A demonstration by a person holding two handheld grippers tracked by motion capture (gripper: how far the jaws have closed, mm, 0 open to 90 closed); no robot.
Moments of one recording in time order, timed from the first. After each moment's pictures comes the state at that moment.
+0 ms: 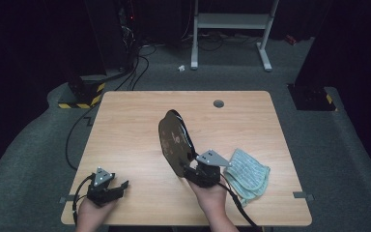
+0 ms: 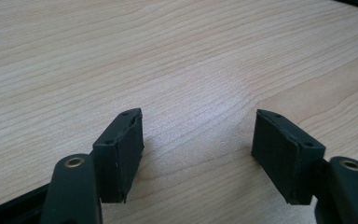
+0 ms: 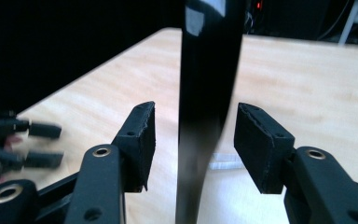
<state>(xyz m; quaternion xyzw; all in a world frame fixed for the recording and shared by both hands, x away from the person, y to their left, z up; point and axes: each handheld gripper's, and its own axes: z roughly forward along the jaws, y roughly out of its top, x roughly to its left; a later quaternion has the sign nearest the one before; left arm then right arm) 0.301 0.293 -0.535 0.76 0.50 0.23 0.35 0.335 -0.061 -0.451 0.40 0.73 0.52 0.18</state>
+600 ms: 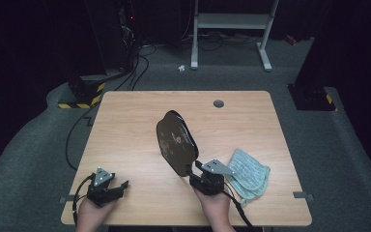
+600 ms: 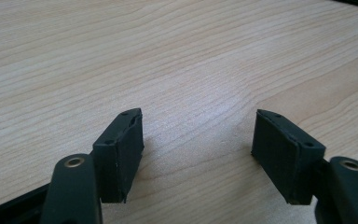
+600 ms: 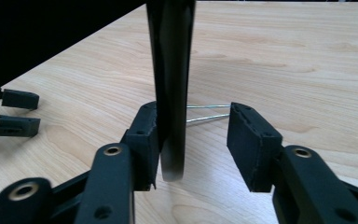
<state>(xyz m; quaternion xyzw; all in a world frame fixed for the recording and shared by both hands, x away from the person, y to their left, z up) 0.301 0.293 -0.535 0.76 0.50 0.23 0.35 0.330 -0.077 -0.488 0.43 0.73 0.50 0.18</state>
